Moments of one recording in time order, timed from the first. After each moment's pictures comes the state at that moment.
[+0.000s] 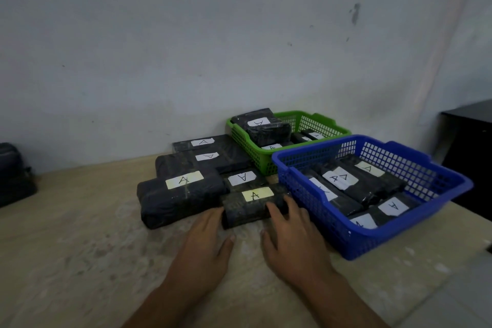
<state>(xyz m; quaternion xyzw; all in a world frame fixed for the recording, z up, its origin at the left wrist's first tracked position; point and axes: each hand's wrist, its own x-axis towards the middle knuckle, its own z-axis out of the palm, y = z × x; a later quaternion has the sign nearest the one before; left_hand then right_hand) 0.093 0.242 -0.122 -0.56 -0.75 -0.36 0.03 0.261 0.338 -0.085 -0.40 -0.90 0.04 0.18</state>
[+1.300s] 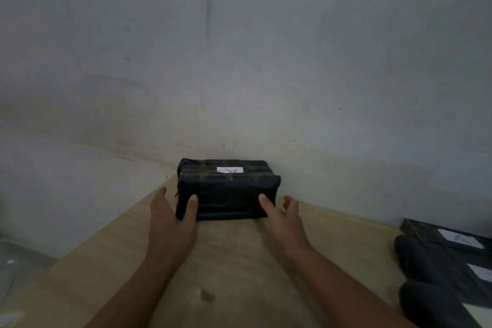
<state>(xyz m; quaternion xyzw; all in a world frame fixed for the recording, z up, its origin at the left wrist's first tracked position) -0.239 -0.033 -0.087 -0.02 -0.78 -0.59 0.21 -0.193 0.162 -0.057 -0.21 -0.76 0.59 0.18</state>
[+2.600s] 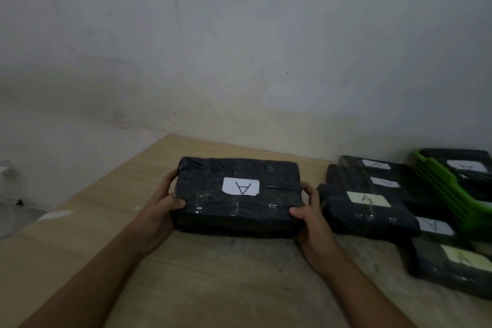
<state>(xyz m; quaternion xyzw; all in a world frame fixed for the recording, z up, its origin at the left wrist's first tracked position) -0.079 -0.053 -0.079 -0.21 -0.50 -0.82 -0.18 0.038 0.213 -0.078 -0.05 -0.56 0.81 0.15</state>
